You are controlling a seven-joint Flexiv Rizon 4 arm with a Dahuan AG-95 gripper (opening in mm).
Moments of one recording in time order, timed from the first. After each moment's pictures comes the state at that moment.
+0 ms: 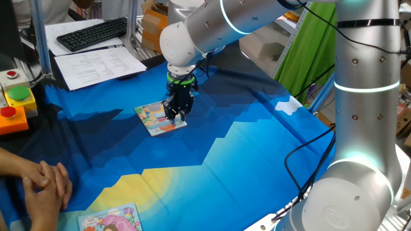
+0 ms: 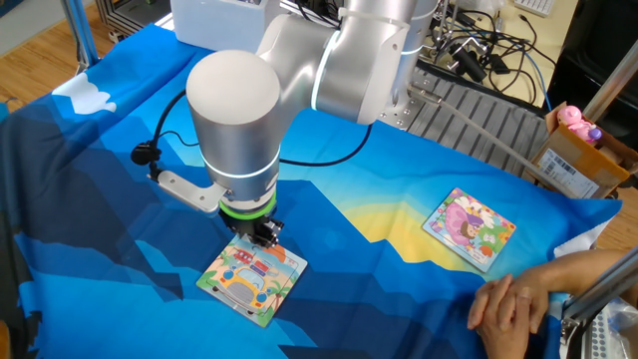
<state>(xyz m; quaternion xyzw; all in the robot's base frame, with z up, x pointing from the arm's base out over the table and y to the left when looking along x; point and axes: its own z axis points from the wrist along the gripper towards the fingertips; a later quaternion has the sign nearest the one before) 0.562 -0.021 0.005 0.02 -1.00 0.02 0.06</state>
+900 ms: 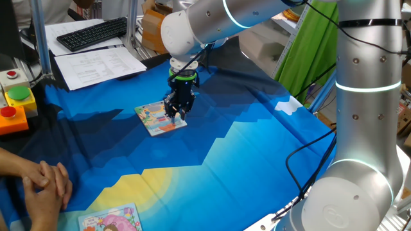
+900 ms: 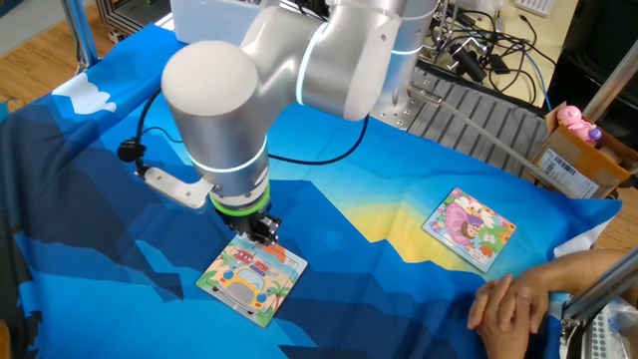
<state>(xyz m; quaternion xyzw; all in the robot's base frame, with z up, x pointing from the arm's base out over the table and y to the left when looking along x) 0.564 -0.018 0.011 0.01 -1.00 -0.01 0.08</state>
